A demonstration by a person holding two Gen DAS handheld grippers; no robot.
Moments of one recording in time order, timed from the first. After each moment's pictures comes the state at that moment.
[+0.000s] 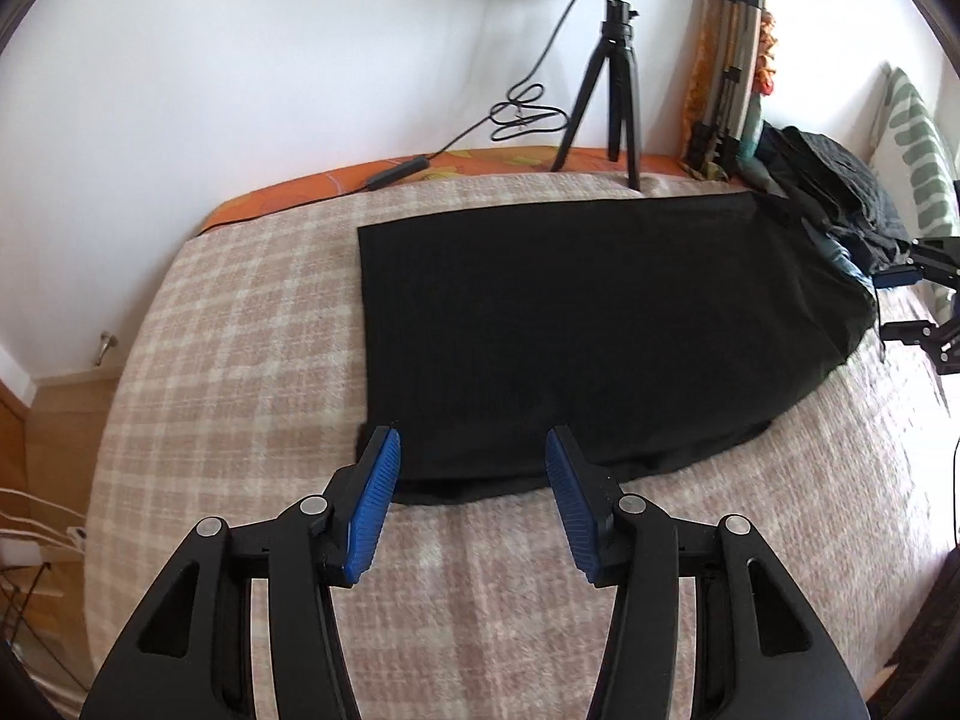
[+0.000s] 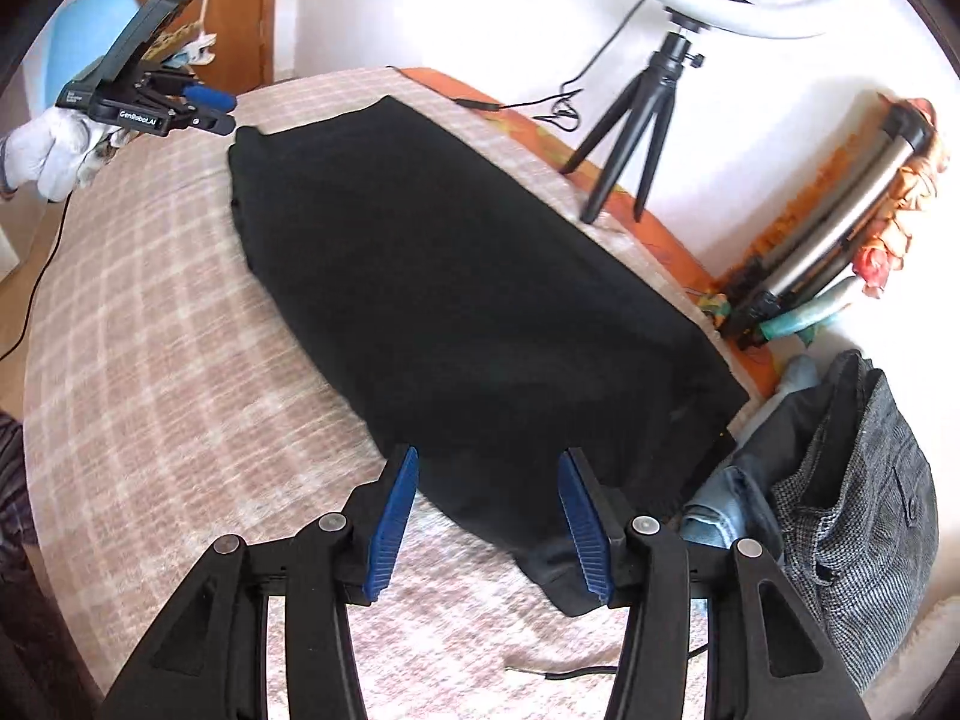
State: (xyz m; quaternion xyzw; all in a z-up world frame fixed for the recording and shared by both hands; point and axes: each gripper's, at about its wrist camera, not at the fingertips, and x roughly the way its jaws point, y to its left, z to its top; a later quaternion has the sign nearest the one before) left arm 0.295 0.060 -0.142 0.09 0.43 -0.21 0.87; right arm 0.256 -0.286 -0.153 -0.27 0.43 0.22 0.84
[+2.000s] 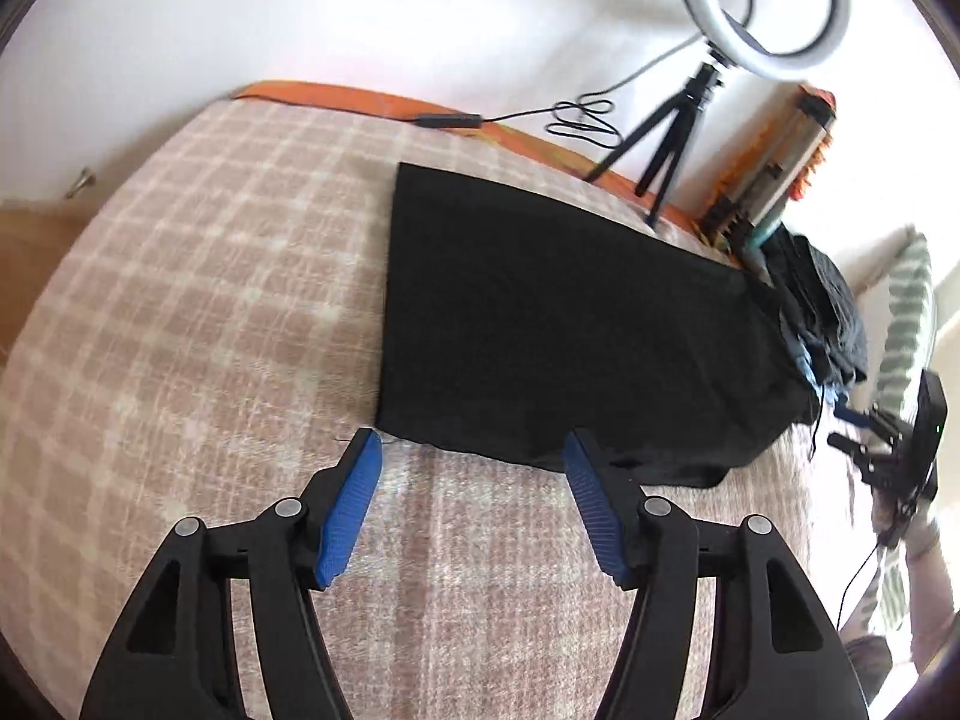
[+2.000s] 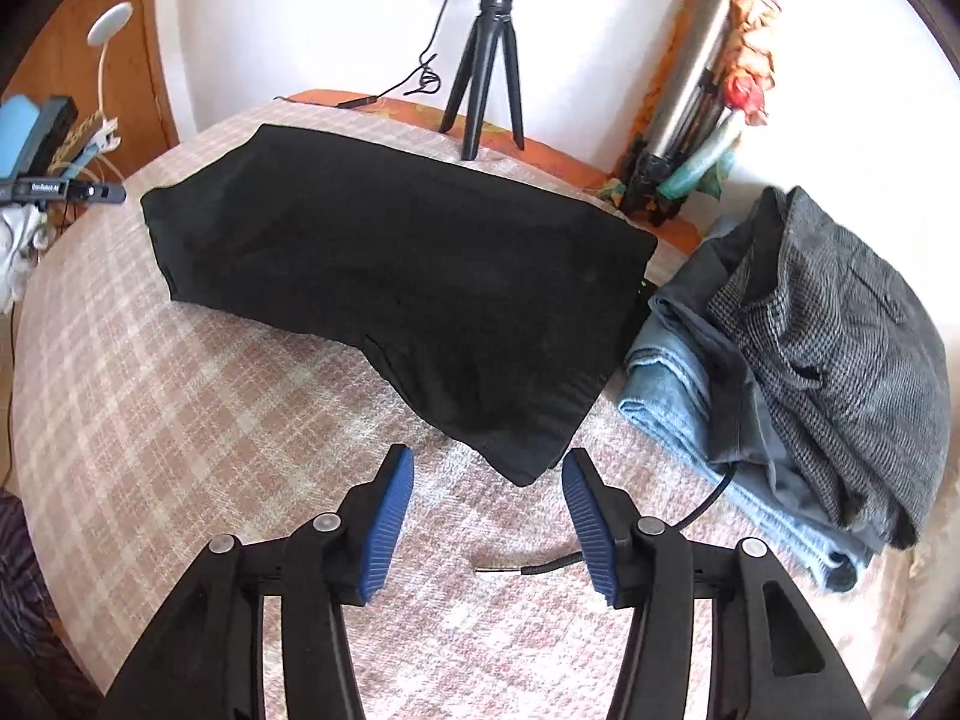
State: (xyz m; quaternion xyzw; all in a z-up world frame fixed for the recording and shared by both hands) left arm 0.314 0.118 -0.152 -0.12 0.49 -0.16 0.85; right arm 0.235 -0.360 -0.166 -0.11 0.45 0.11 0.88
